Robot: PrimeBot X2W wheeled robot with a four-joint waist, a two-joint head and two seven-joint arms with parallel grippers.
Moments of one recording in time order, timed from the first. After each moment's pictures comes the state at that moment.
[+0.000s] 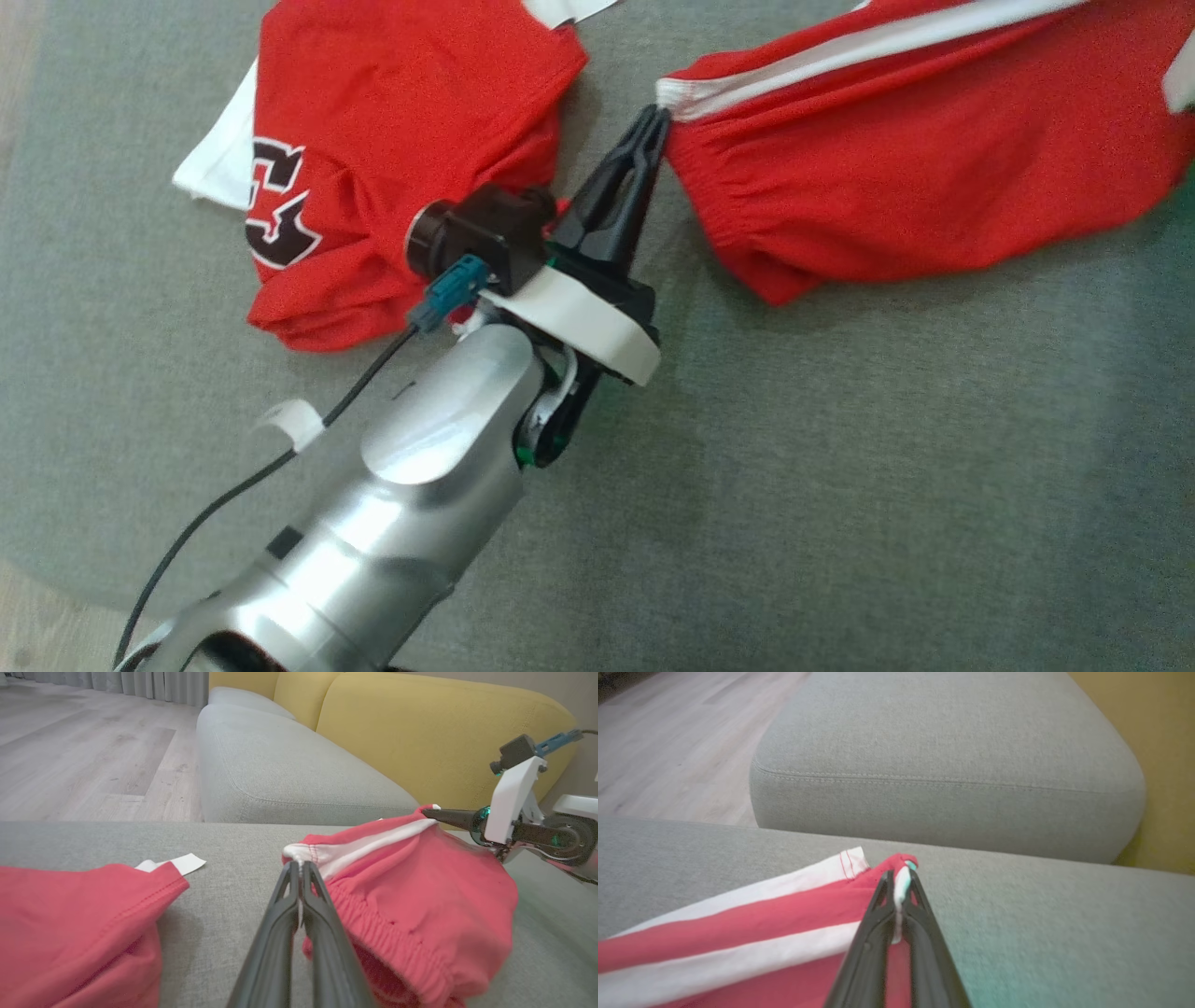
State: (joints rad) left arm -0.80 0.04 -0.83 0.51 -0.68 0.03 -0.25; right arm -1.03 -0.36 0.00 0.88 0.11 0.13 0.19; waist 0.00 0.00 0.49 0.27
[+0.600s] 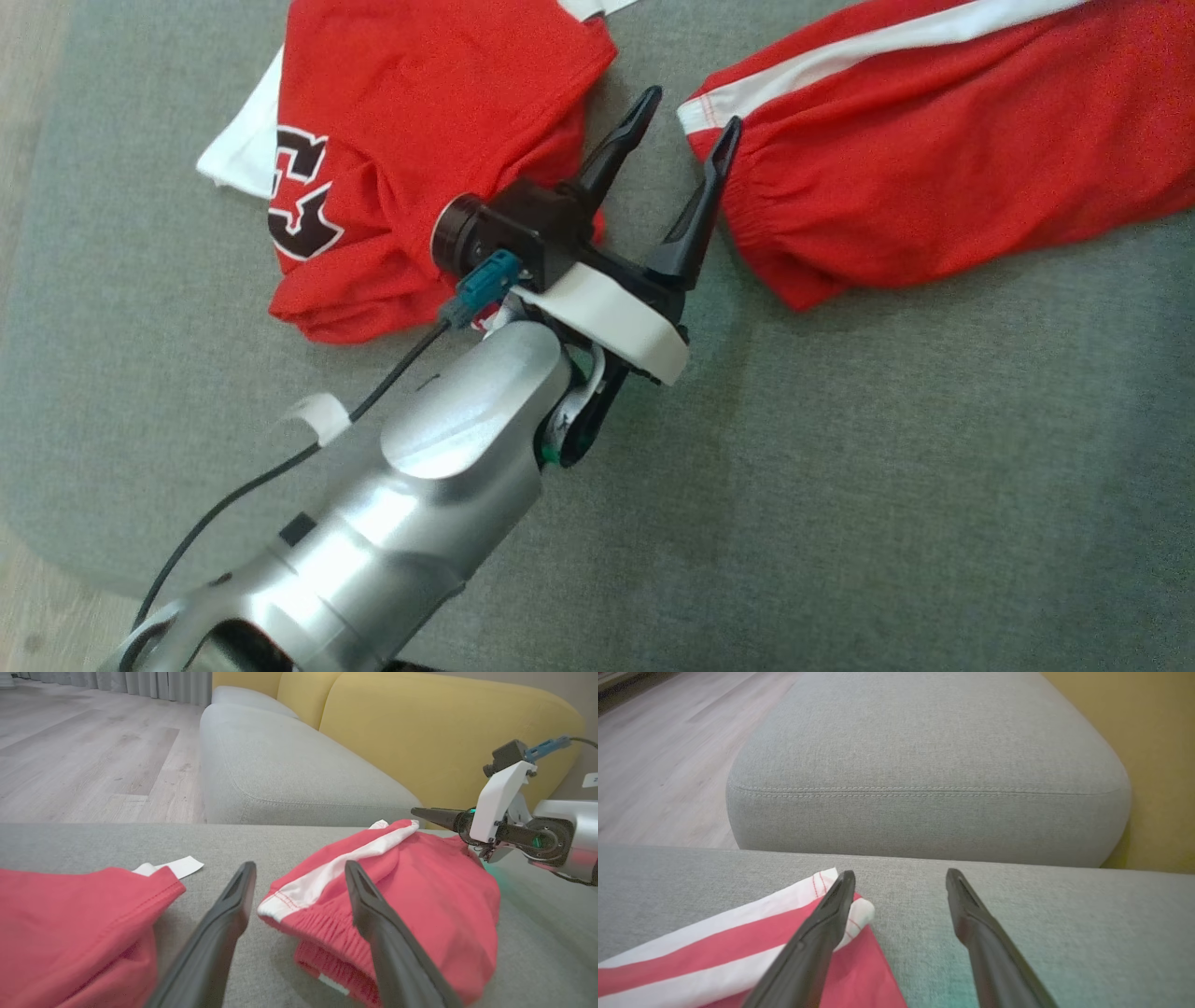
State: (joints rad) left arm -0.85 0.03 -0.93 0.48 -0.75 0.09 -0.25; right arm -1.15 -0.38 -0.08 1.11 0.02 0.13 0.03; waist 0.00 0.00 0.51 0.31
